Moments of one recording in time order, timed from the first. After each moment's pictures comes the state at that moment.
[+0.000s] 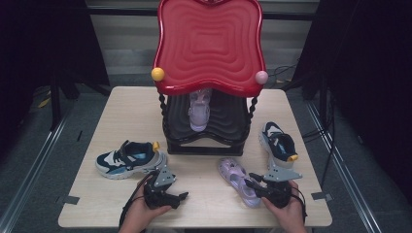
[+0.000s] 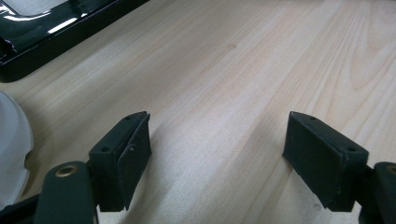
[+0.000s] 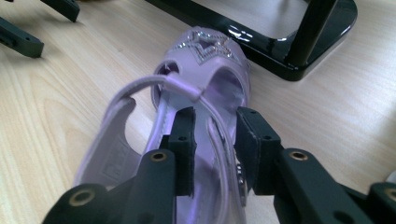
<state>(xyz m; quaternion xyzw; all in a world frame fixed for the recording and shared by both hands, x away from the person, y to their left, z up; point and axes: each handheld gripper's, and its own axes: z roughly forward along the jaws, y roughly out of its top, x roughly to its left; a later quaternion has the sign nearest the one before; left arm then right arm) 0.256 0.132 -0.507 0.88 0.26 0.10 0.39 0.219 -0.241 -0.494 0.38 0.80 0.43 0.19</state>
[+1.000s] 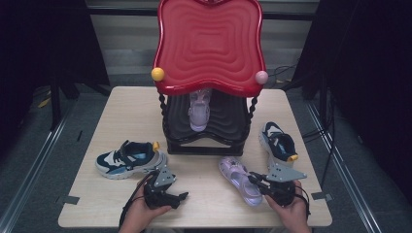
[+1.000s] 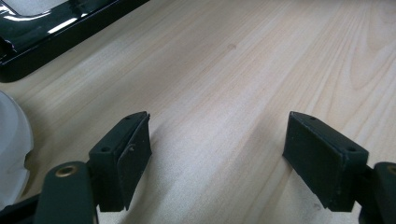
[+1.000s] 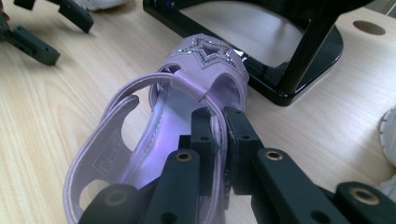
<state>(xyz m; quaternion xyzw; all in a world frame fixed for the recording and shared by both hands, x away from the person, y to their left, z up) 0.256 0.132 -0.507 0.88 0.26 0.10 0.39 0.213 -0.241 -0.469 0.34 0.81 0.43 0.21</state>
